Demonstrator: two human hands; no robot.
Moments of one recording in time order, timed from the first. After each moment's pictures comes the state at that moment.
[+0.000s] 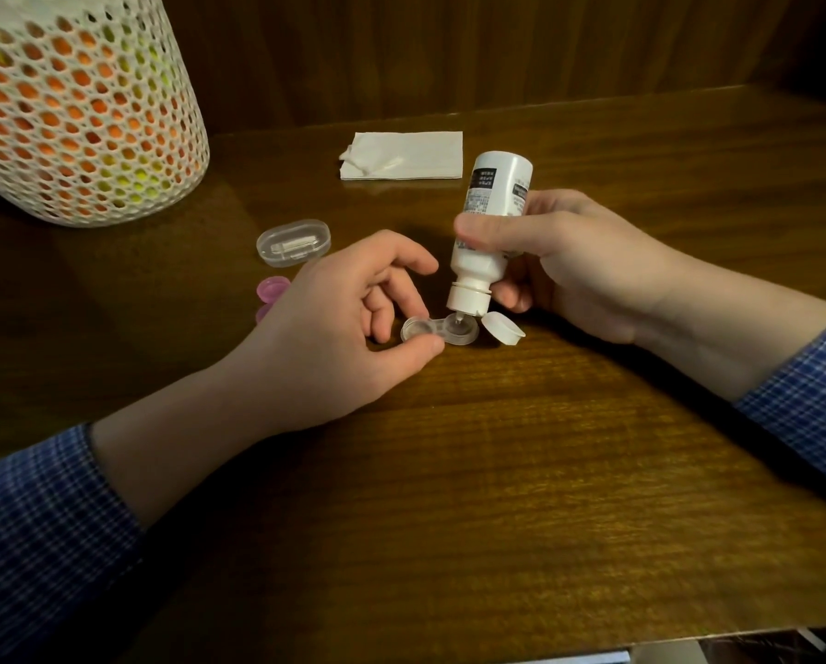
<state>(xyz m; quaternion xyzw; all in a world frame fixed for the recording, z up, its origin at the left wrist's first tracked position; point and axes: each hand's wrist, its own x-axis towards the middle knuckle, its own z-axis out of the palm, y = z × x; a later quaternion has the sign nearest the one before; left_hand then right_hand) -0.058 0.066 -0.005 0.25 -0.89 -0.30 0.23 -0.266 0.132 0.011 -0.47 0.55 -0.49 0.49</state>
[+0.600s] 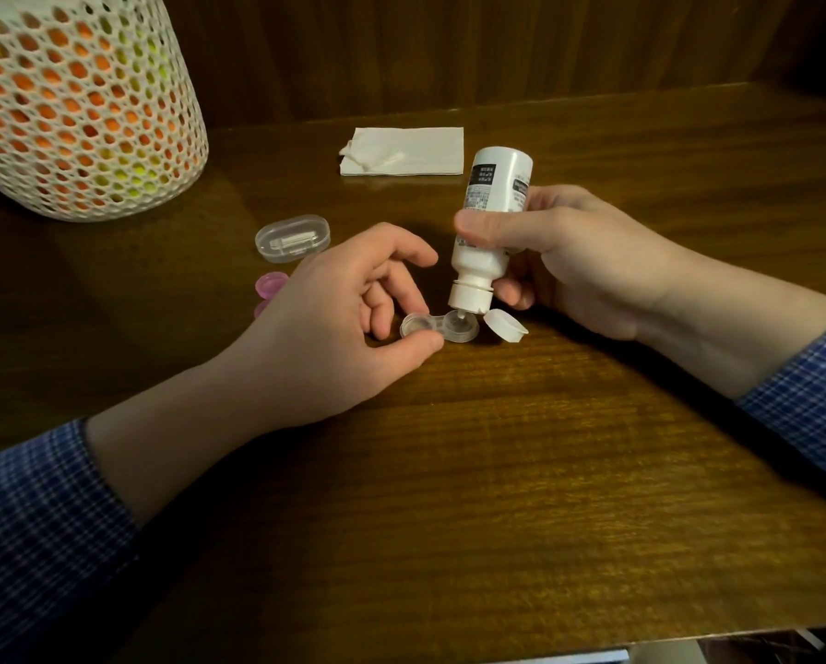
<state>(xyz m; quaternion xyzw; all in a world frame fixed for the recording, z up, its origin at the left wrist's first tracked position) -0.059 0.064 -0.006 0.25 -0.89 -0.29 0.23 -0.267 0.131 0.011 -0.48 0.54 -0.49 0.49</state>
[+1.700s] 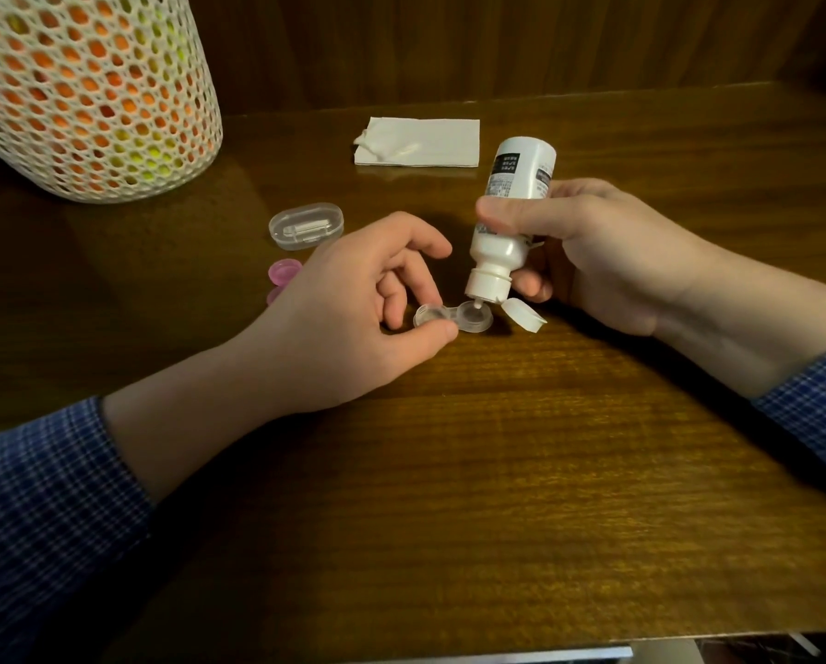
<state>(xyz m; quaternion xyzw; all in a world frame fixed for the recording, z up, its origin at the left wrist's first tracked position) -0.059 0.065 -0.004 0.26 -0.89 -0.30 0.23 -0.267 0.131 0.013 -0.45 0.56 -0.49 0.49</state>
